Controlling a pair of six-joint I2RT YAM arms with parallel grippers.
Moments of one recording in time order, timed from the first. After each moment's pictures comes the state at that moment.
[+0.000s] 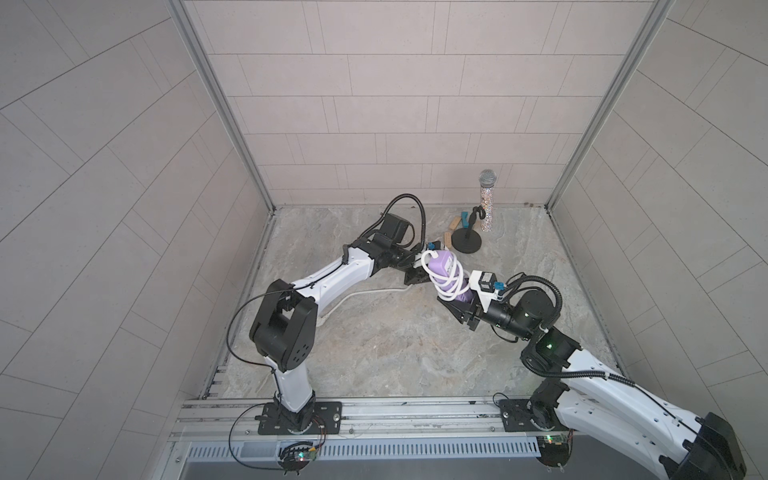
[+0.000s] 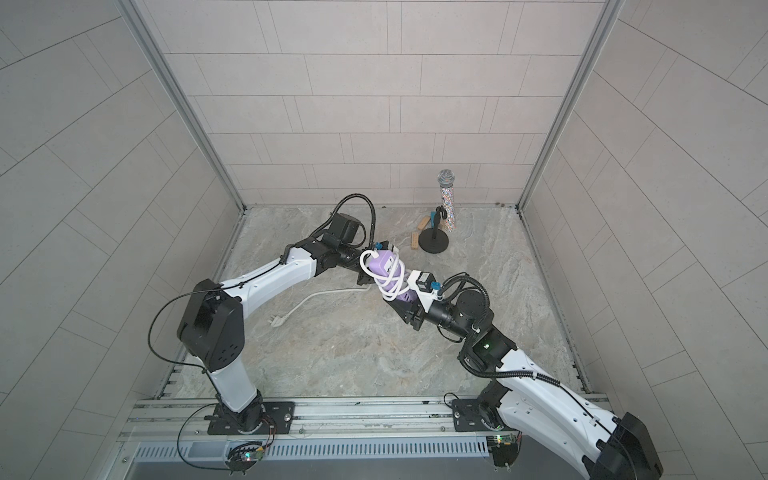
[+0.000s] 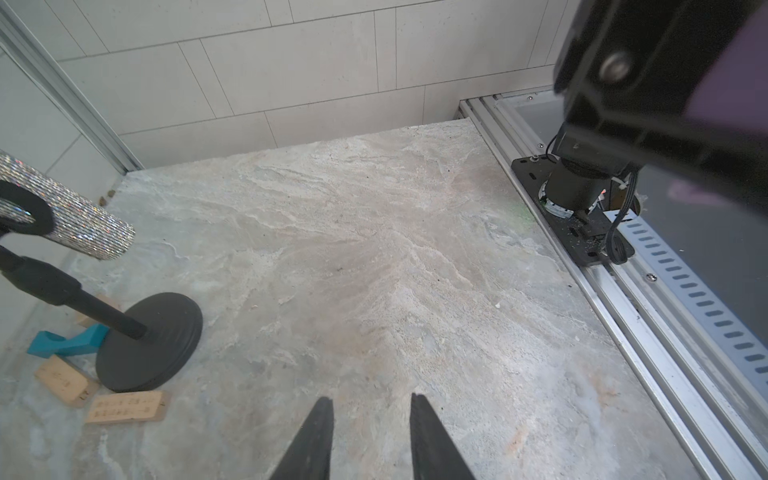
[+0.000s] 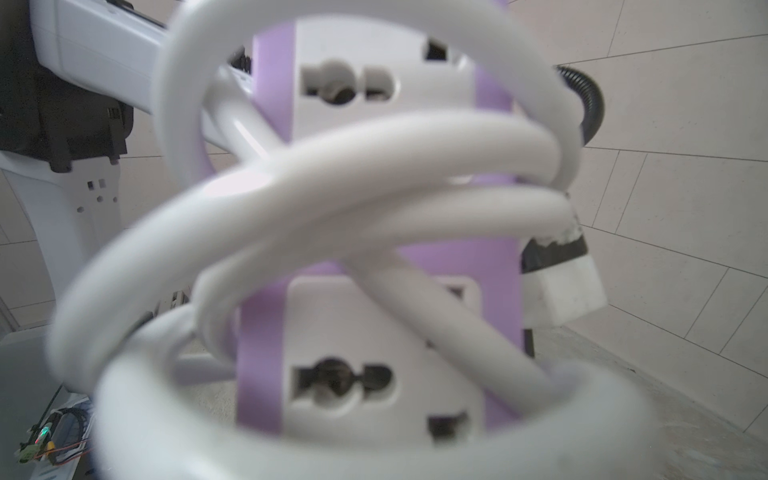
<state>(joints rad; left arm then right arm) -0.58 1.78 1.38 -0.38 0.91 0.76 0.63 0.79 0.46 0.40 -0.37 0.01</state>
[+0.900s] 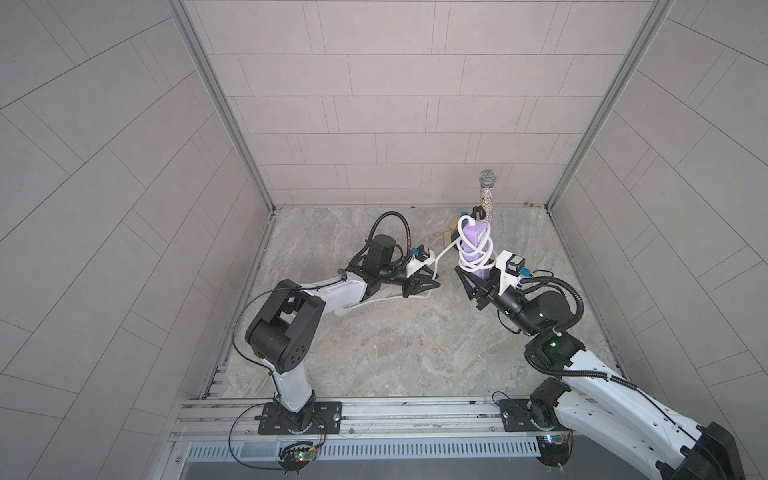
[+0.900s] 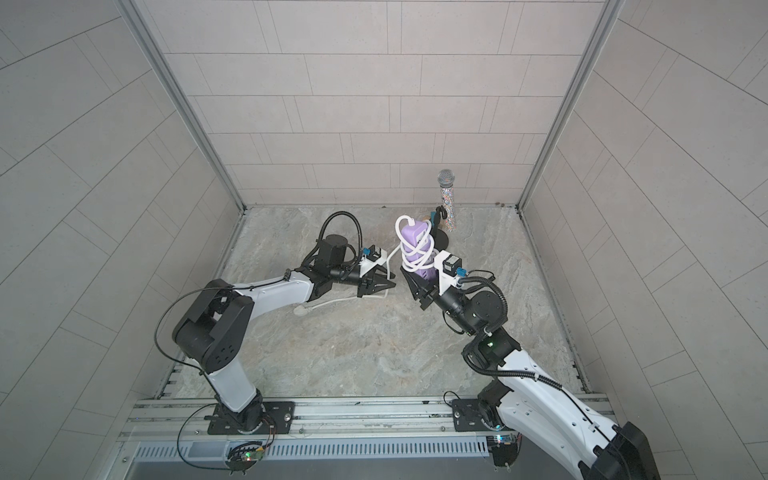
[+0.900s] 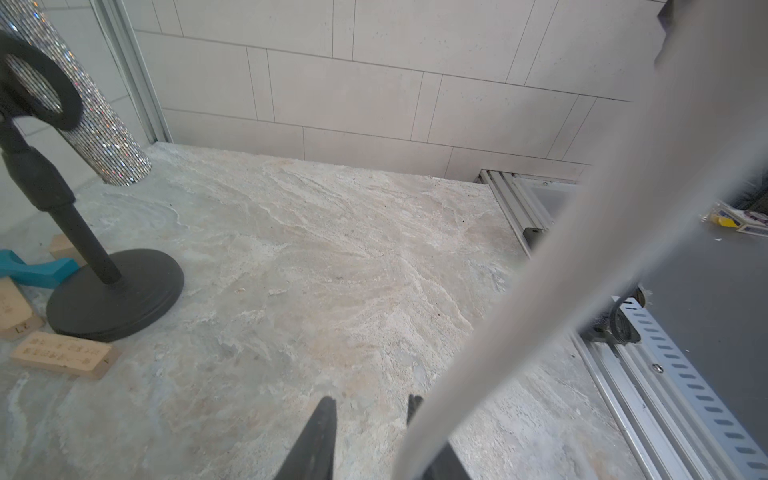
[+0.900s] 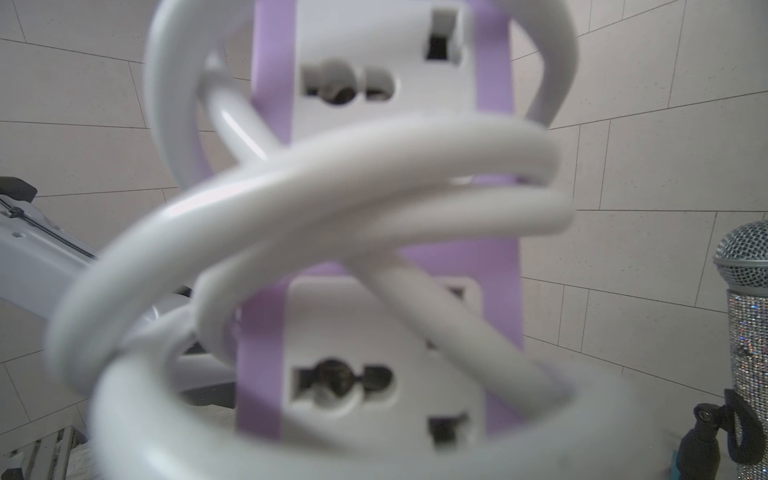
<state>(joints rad) -0.55 1.76 1.01 0.30 0.96 0.29 0.54 0.77 0.46 0.56 -0.19 0.14</state>
